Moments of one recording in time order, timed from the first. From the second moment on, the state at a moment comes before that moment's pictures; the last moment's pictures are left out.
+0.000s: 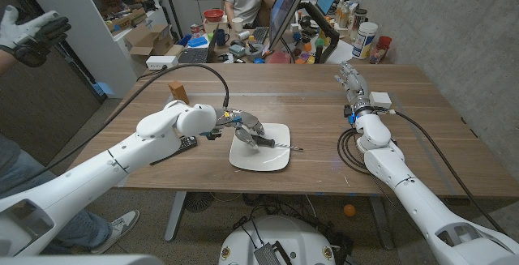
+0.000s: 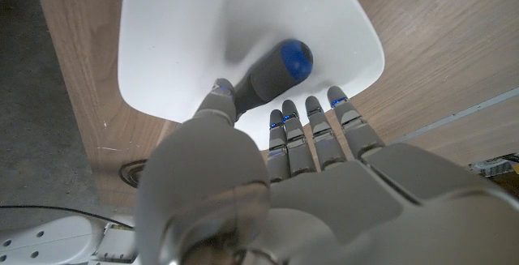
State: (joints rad) left arm 0.78 0.88 0.59 -2.03 0.59 0.08 -0.63; left_hand 0.94 0.04 0.26 -0.10 0.18 0.39 0.11 0.18 0.19 0.44 0.06 0.20 0.23 0.35 0.09 0.18 0.18 0.30 0.17 0.20 0.19; right arm -0.89 -0.36 -0.25 -1.38 0.42 0.35 -0.14; right_hand 0.45 0.14 0.37 -0.13 0.17 0.15 0.03 0.19 0.19 0.13 0.11 0.21 0.20 0.07 0.06 0.22 0.21 0.26 0.05 0.19 0.17
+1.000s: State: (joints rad) left arm 0.89 0.61 0.35 -1.94 -0.03 0.06 -0.04; left_hand 0.83 0.17 0.27 -0.02 0.18 0.41 0.08 0.19 0.19 0.42 0.07 0.21 0.23 0.38 0.10 0.19 0.19 0.29 0.18 0.20 0.20; right arm -0.87 -0.47 -0.19 -1.36 0.48 0.46 0.06; right_hand 0.44 0.15 0.37 -0.13 0.17 0.19 0.01 0.20 0.19 0.17 0.10 0.21 0.20 0.10 0.05 0.23 0.22 0.26 0.05 0.19 0.17
